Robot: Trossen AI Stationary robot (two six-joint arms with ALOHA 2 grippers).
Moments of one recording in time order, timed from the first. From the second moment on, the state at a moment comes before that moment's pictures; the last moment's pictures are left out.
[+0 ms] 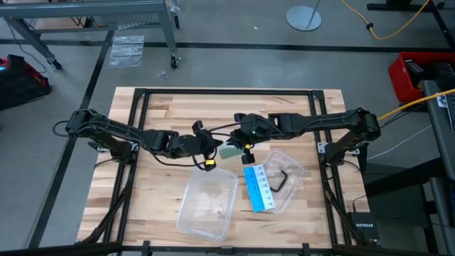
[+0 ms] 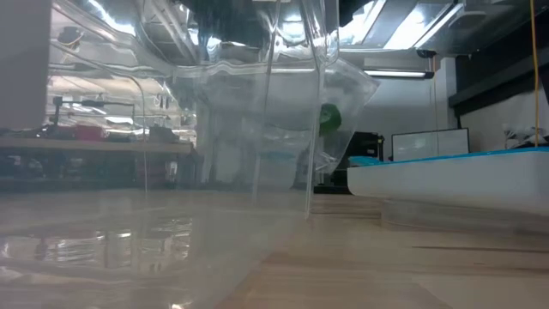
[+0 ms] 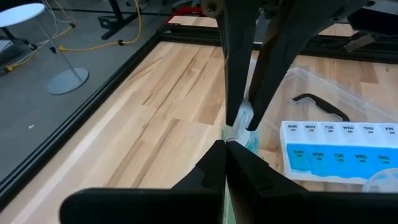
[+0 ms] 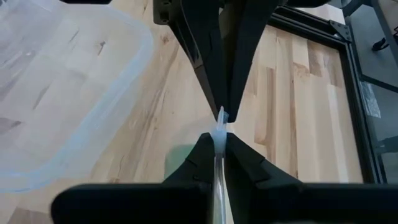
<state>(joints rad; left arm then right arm) -0.18 1.42 1.03 -0.13 -0.54 -0.18 0.01 1.58 1.36 -0.48 0.01 -0.30</state>
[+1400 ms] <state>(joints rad) 0.00 1.45 1.03 -0.15 -0.54 -0.17 0.01 1.57 1.55 -0.72 0.01 -0.32</state>
